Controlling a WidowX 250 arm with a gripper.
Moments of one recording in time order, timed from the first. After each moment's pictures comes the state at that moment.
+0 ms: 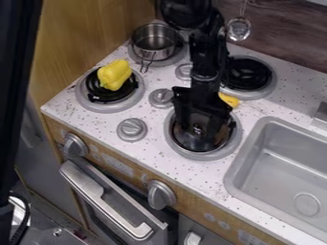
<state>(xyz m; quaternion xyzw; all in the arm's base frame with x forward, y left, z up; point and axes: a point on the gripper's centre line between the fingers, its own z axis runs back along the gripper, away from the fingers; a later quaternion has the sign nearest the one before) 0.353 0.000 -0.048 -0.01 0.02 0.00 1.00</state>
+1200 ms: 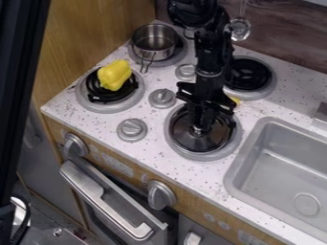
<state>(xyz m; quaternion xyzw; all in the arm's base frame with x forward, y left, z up) 0.358 0.000 -0.050 0.01 0.02 -0.01 1.00</state>
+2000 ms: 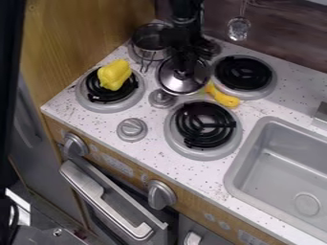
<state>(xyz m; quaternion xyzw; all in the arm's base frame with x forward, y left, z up) 0.435 0.090 -0.004 0.02 -0.11 0.05 0.99</state>
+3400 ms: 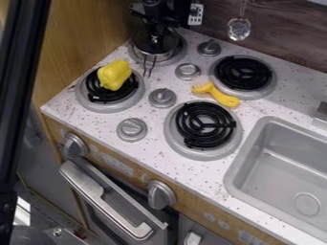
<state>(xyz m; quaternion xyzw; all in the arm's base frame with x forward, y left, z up) 0.515 0.200 0.000 0.09 -0.26 0.10 0.96</state>
